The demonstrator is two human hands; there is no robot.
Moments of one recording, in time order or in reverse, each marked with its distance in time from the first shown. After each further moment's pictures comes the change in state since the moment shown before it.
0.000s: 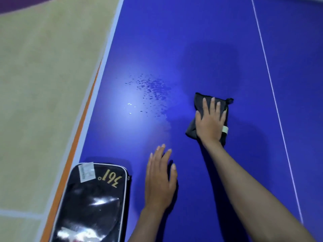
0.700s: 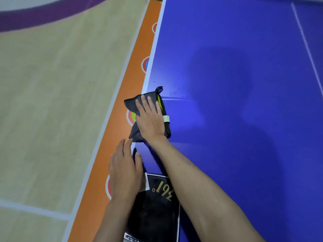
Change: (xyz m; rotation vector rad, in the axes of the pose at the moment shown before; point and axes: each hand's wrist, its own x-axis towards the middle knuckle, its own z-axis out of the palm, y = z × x) left_hand 0.072 -0.140 -0.196 0.301 0.063 -0.316; right_hand -0.047 -0.364 0.024 0.046 -0.125 -0.559
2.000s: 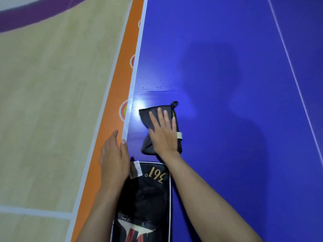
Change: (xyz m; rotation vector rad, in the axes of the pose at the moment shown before) left_hand -0.004 0.005 -0.024 -0.161 -0.026 -0.076; right_hand -0.111 0.050 -0.001 0.034 0.002 0.185
